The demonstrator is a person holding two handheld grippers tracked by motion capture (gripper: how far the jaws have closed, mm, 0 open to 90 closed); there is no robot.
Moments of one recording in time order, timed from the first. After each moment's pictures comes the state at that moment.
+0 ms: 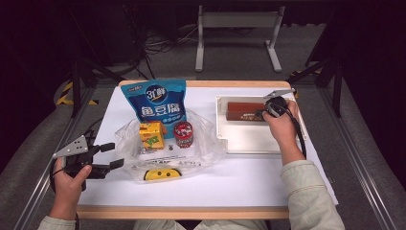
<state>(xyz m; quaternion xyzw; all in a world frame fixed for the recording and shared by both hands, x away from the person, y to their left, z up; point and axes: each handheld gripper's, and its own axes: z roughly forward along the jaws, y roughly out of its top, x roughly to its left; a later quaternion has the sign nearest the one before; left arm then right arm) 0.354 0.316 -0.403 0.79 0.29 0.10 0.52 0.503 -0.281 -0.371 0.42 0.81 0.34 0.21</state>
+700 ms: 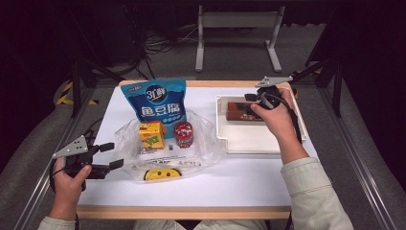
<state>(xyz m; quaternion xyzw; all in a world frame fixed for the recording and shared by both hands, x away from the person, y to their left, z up) 0.353 0.317 -0.403 0.79 0.29 0.11 0.53 0.485 -0.232 -0.309 0.34 0.81 0.44 0.19</state>
